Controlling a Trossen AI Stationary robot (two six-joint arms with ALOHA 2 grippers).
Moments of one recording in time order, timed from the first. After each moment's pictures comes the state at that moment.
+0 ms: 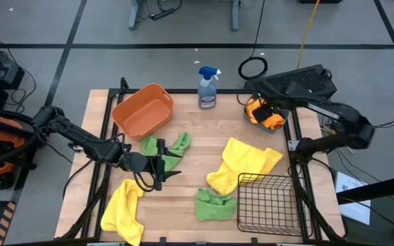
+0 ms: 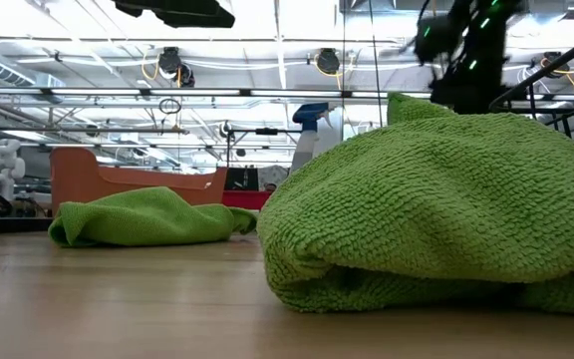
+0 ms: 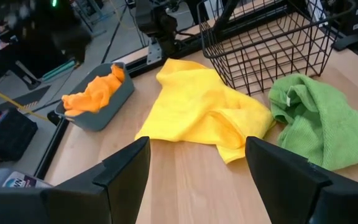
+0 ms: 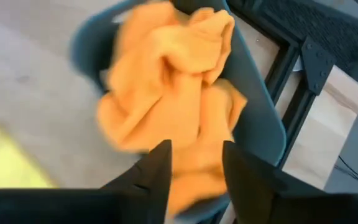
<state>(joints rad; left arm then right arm) -0.42 1.22 0.77 0.04 -0.44 0.21 -0.59 1.24 1.11 -1.24 0.33 0.45</state>
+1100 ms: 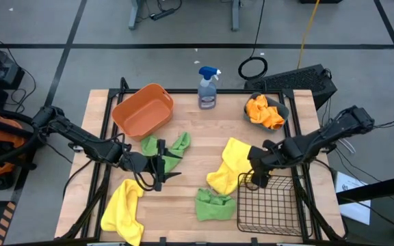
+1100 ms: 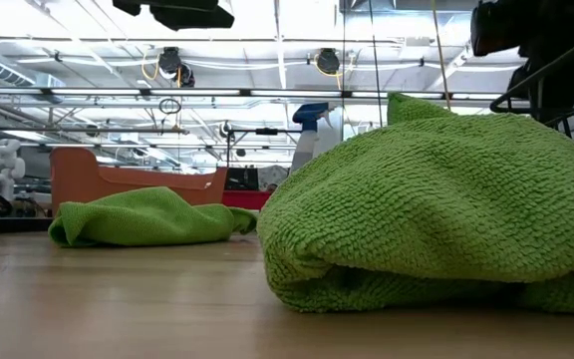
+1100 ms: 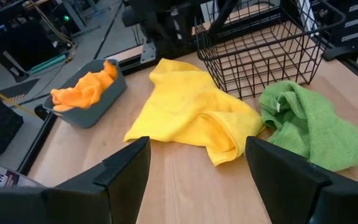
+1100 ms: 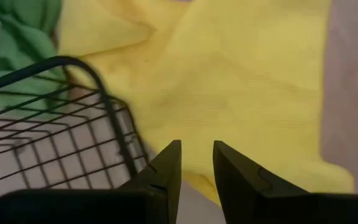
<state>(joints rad) -0.42 1.22 0.77 0.04 -0.42 0.15 0.40 1.22 0.92 -0.98 0.13 0.83</state>
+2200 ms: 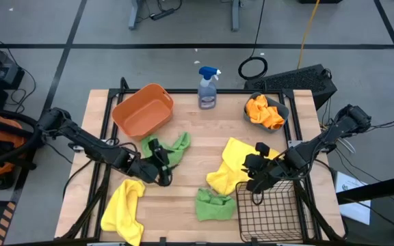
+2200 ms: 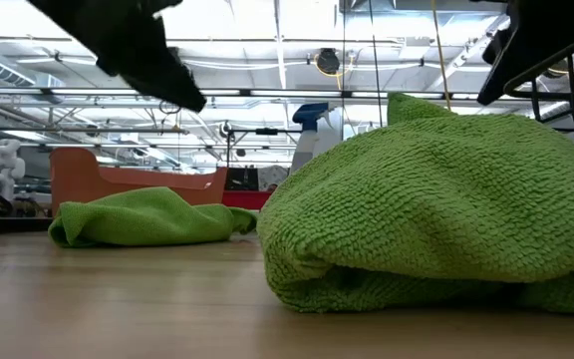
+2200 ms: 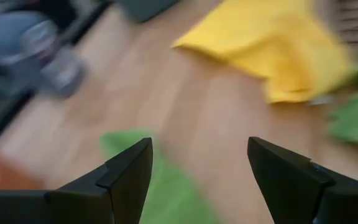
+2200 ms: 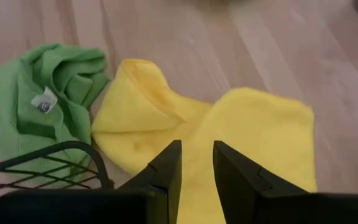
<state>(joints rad) -0.44 1.34 0.77 -0.23 -0.69 -0.36 0.55 1.25 0.92 -0.76 0.48 0.74</state>
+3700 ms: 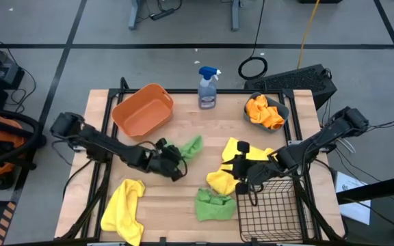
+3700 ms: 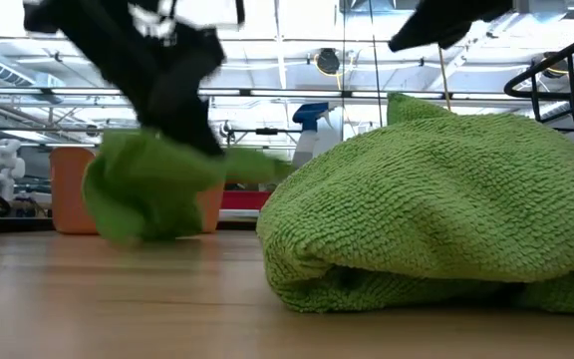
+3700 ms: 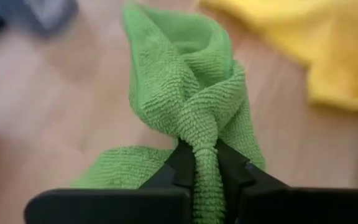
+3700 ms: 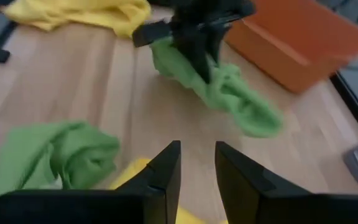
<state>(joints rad) -0.30 1.55 0.81 -0.16 -0.58 -0.52 0.48 1.32 0.92 -0.27 0.55 0.19</state>
